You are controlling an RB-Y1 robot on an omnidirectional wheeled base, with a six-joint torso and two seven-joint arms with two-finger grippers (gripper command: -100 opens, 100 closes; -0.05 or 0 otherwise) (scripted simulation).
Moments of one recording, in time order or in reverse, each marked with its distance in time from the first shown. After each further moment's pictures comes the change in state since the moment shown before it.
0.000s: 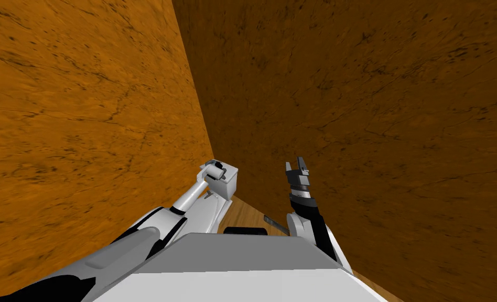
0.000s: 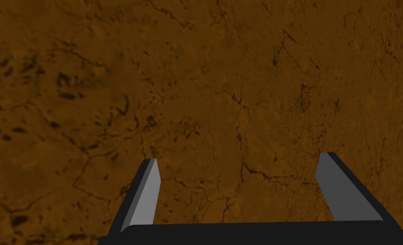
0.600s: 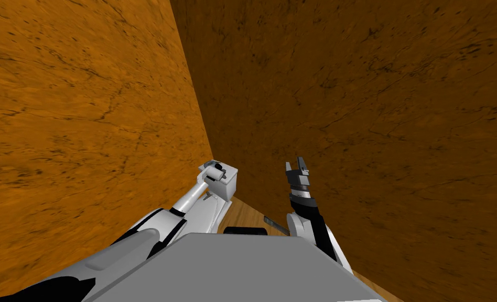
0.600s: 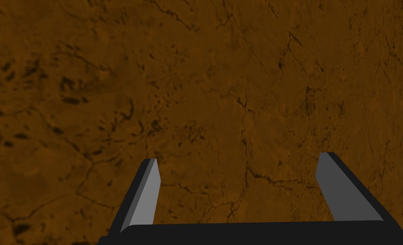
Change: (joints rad) left arm 0.014 -0.009 0.002 0.040 -0.015 -0.049 -0.002; right arm 0.000 0.000 0.000 0.000 0.000 0.000 0.000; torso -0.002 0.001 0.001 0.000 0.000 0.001
